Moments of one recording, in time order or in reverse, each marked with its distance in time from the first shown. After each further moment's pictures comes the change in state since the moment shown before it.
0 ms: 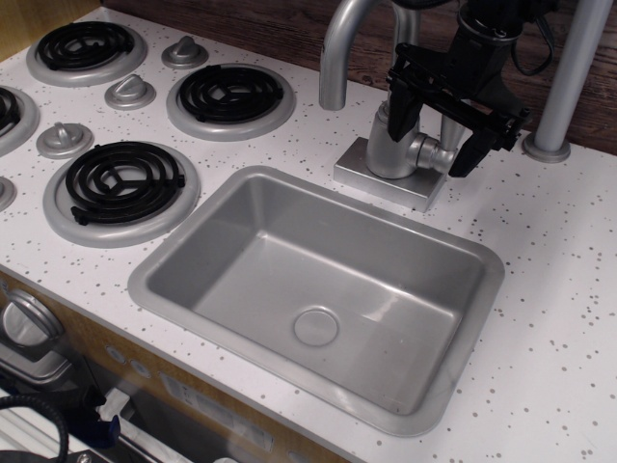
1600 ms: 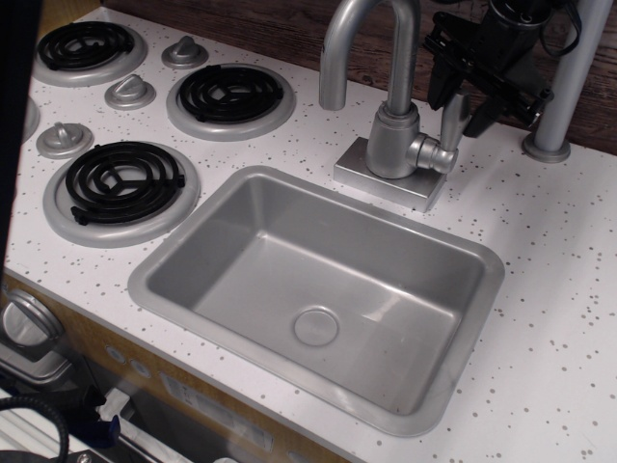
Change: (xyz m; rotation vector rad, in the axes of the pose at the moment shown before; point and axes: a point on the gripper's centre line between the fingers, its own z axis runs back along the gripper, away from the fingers) arm 0.048 0.001 0.002 0.066 -0.161 -0.122
